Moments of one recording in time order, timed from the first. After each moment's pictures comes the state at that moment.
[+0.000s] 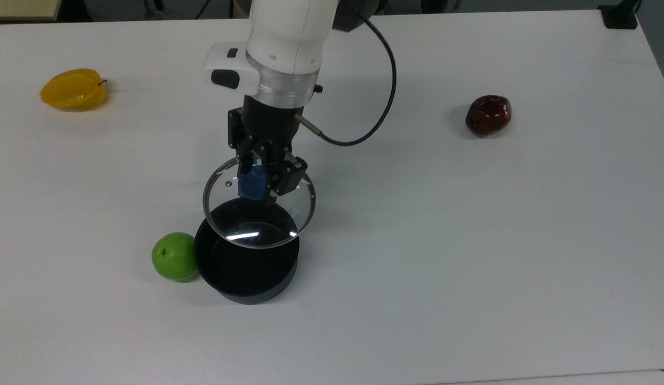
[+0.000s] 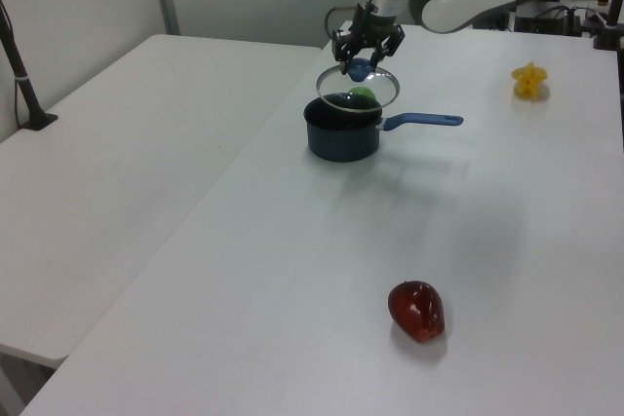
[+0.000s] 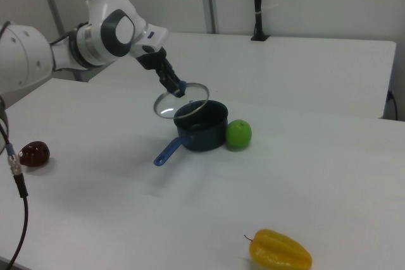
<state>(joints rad) 0.10 0.45 0.03 -1.40 -0.36 2.20 1.08</state>
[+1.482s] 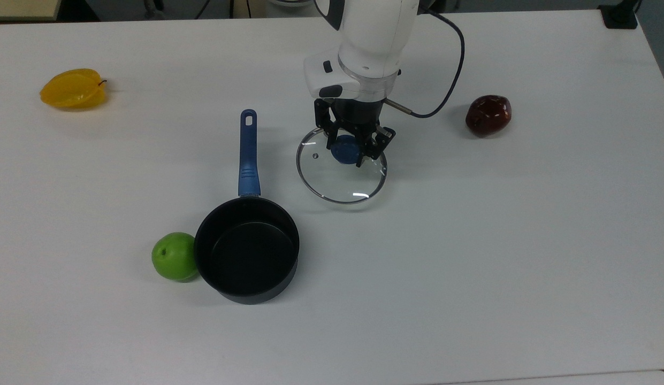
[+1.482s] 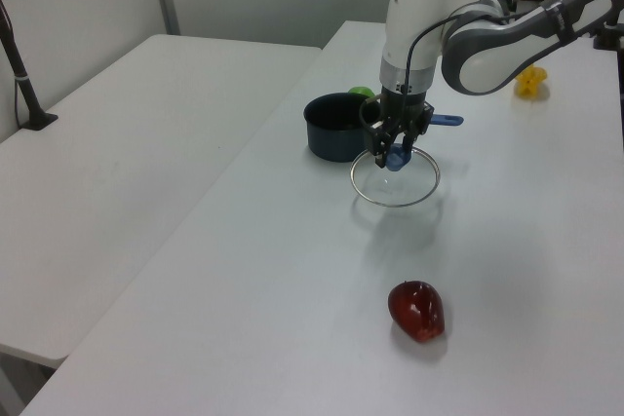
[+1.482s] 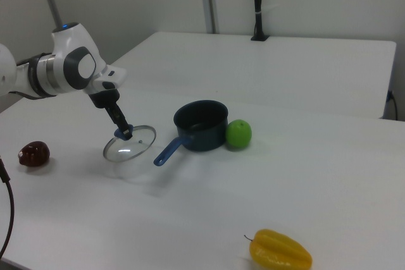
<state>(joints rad) 0.30 0.34 0.00 -1.74 -0.19 2.20 0.91</state>
